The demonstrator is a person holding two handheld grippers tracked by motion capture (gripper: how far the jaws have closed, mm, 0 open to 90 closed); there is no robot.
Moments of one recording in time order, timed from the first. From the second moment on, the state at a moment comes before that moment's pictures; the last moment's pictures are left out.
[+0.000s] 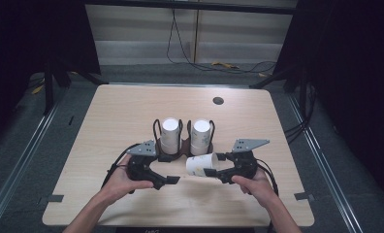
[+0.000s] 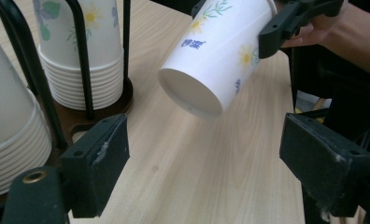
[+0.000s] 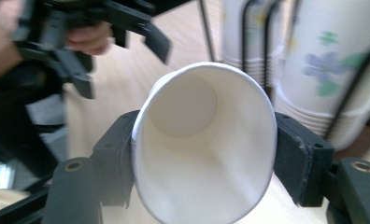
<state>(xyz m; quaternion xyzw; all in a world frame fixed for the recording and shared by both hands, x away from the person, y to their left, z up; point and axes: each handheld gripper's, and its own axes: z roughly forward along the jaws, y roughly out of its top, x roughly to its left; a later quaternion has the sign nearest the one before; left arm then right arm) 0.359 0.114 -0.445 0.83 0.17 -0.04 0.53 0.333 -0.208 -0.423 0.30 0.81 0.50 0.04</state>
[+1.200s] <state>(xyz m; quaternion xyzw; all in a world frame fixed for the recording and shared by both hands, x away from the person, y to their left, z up) 0.369 0.127 -0.449 0.84 0.19 -0.01 0.51 0.382 -0.255 -0.399 0.47 0.81 0.31 0.15</state>
